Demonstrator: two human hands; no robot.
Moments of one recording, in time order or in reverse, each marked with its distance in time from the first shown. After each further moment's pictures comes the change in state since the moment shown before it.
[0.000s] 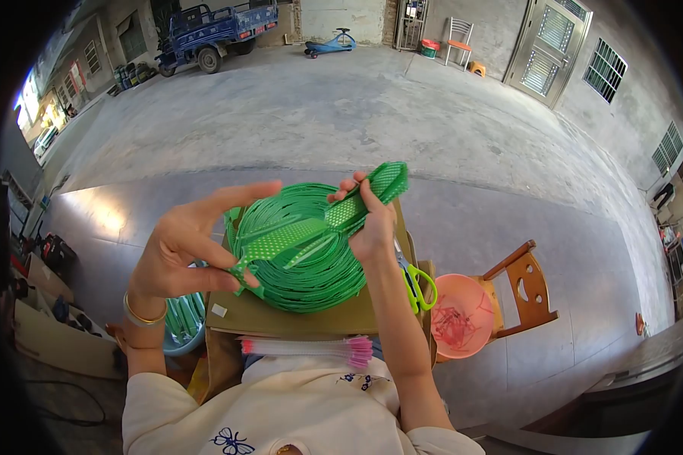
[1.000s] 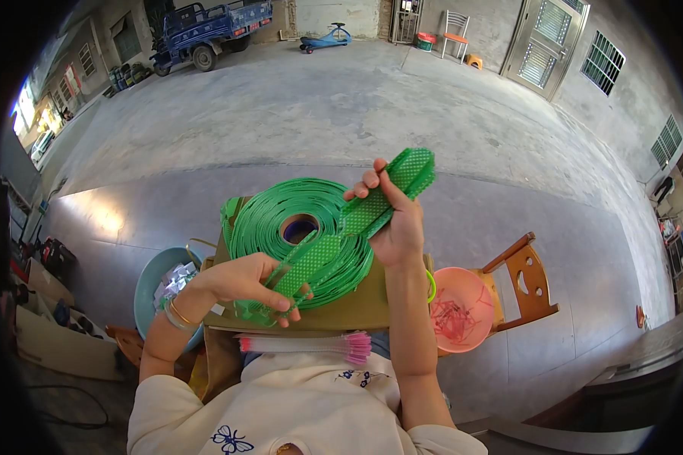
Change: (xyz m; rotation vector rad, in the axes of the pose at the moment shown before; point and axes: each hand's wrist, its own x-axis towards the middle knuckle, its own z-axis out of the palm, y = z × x) left_hand -0.030 -0.071 0.042 -0.670 -0.327 -0.919; right_hand -0.015 -0.038 0.001 0.136 -0.243 0.028
